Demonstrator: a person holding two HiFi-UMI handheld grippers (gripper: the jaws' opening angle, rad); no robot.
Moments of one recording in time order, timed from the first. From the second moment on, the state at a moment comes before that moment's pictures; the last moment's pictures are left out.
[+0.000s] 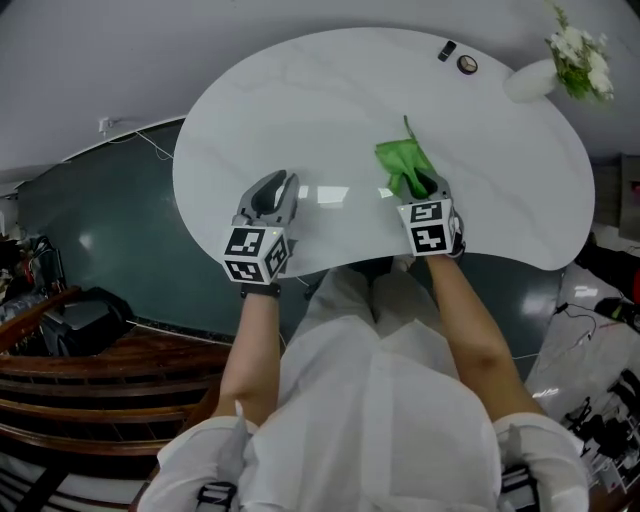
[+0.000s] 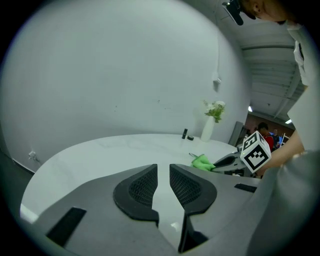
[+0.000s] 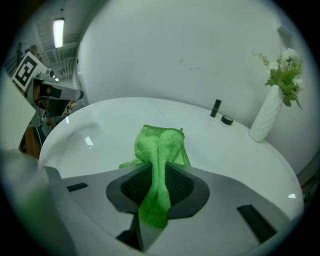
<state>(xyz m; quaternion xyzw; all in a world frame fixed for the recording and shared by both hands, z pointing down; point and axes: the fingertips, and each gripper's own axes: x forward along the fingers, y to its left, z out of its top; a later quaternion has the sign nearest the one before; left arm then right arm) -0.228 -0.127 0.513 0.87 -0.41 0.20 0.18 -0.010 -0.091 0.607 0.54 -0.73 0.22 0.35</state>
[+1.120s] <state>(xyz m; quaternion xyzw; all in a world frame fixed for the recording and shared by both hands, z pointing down) -0.165 -0.051 0.546 0.84 -0.45 0.20 0.22 0.067 0.000 0.619 0.54 -0.72 0.30 0.33</state>
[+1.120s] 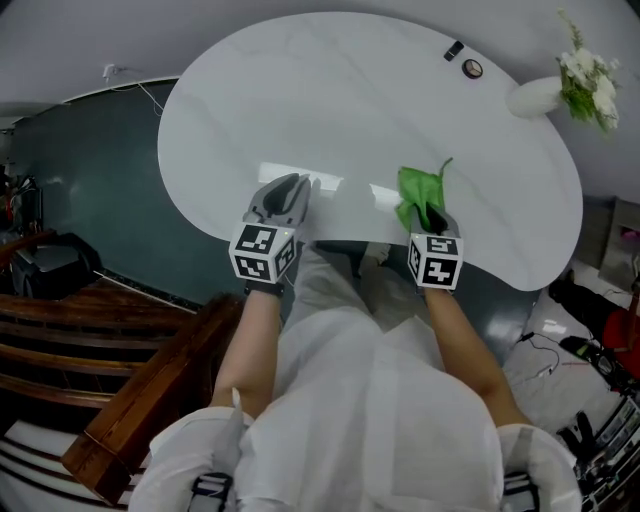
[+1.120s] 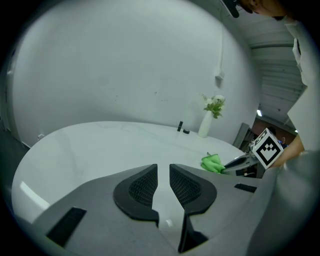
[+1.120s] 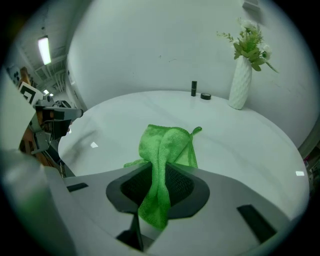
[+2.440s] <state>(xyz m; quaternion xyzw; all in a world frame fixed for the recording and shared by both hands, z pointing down) -0.463 -0.013 0.526 0.75 -0.58 0.19 0.23 -0.365 -0.001 0.608 0.24 -0.88 0.17 0.38</state>
